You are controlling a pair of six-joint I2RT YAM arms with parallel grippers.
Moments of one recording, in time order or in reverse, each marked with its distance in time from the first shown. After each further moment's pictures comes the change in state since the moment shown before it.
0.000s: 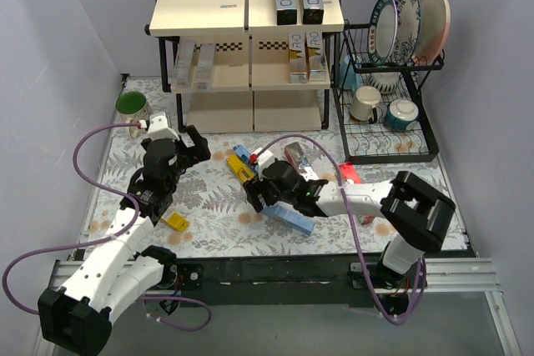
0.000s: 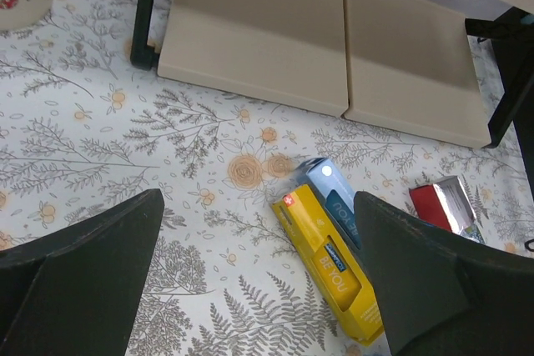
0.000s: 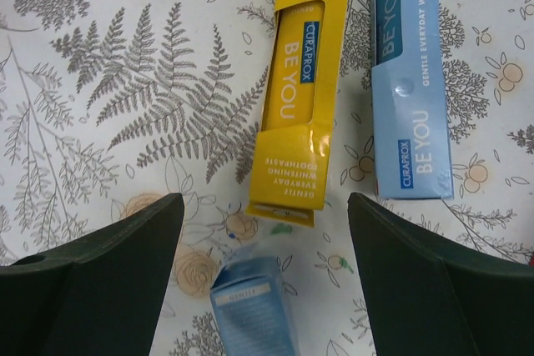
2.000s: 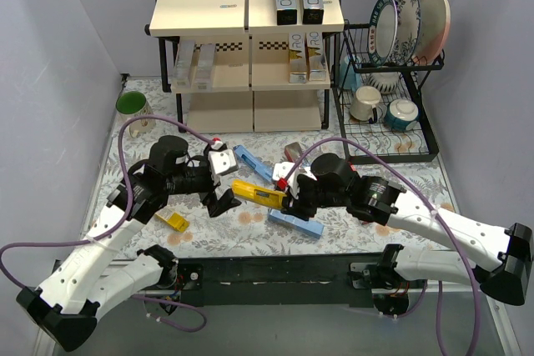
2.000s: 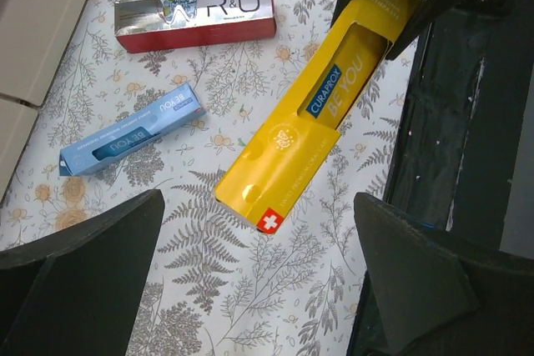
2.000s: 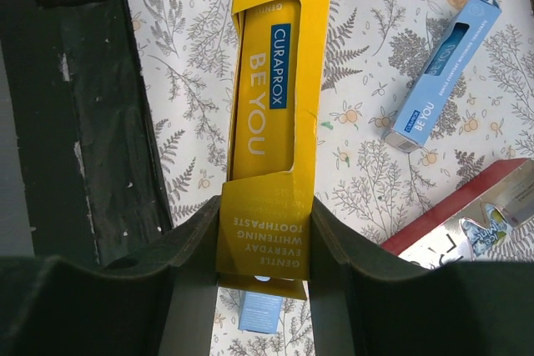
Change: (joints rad) left arm -0.213 0.008 0.293 -0.537 0.877 0.861; right arm 0.007 -0.562 0.114 -0.685 -0.343 -0.468
